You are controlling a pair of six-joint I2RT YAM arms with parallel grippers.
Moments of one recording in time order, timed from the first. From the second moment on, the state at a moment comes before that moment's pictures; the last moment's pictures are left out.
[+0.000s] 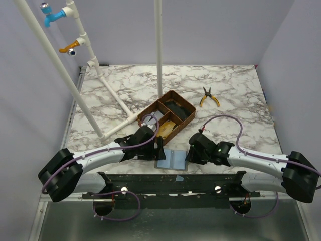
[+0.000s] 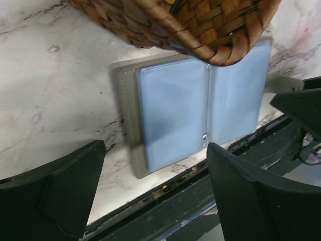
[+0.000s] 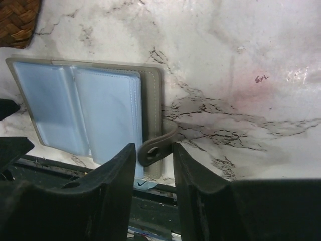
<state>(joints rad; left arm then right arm) -0.84 1.24 0.55 -0.24 0.14 -0.80 0.96 1.15 0.55 -0.44 0.17 1.09</state>
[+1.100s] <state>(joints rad) -0.89 1.34 0.52 -0.10 0.17 -0.83 0.97 1.16 0.54 -0.37 0.19 1.06</state>
